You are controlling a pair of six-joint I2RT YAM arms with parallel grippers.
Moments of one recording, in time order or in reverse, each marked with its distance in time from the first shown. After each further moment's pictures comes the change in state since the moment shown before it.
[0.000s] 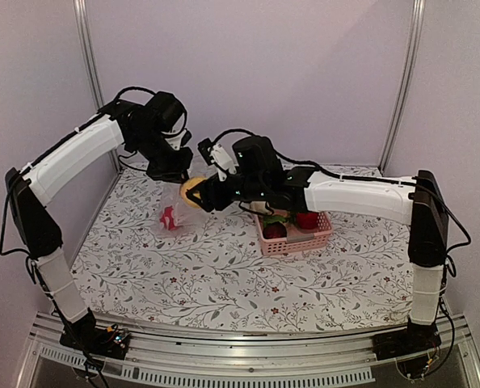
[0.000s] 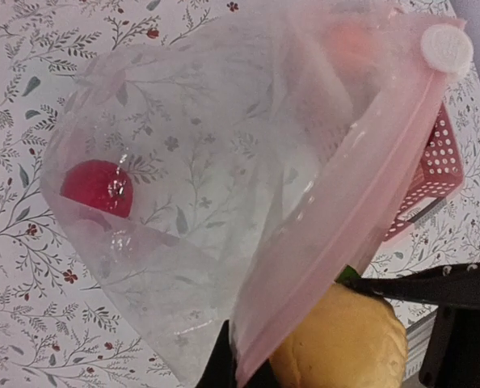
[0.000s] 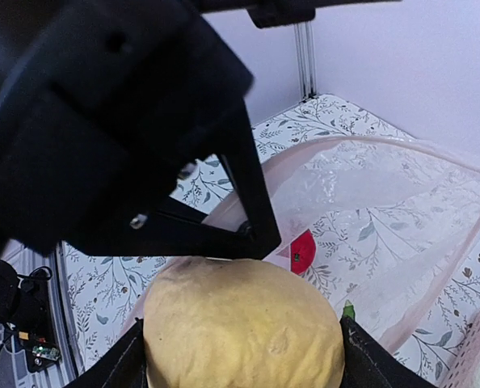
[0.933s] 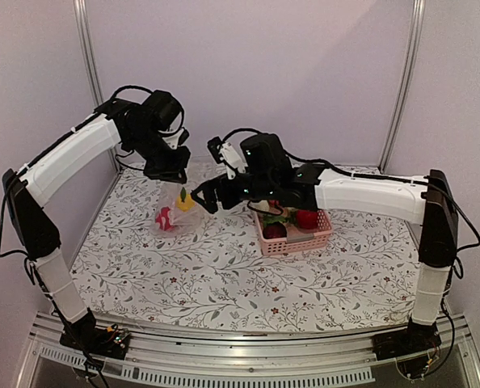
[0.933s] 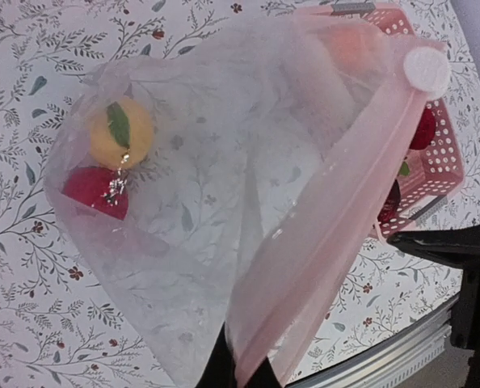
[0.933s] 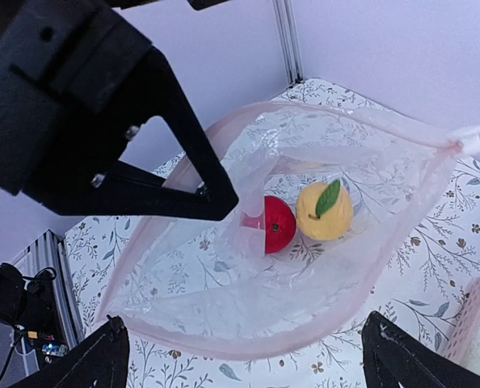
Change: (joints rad) left arm 0.010 -0.018 0.002 -0.018 0.000 0.006; right arm -0.018 -0.013 -0.034 -0.018 0.012 0.060
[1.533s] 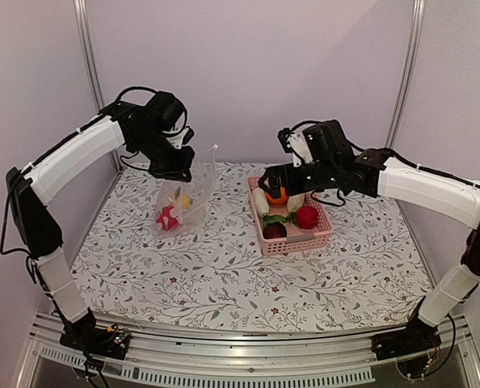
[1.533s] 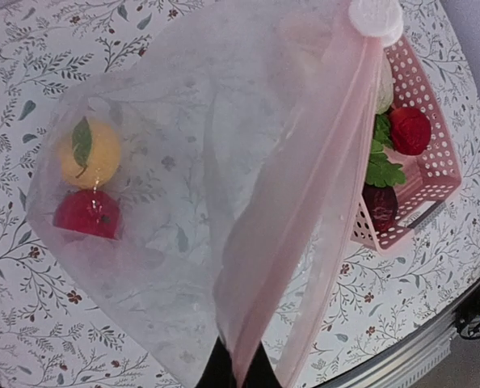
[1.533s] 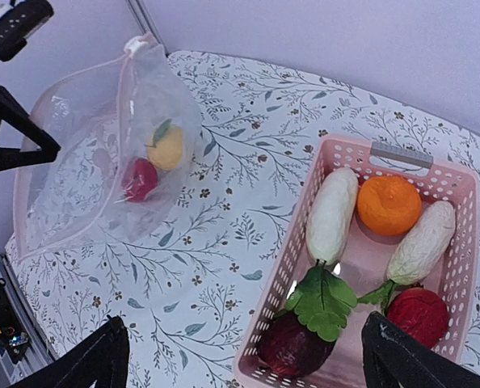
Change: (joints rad) left arm 0.002 0.015 -0.013 0.069 0.007 0.042; right arm -0.172 -0.378 -0.269 -0.264 0.114 0.065
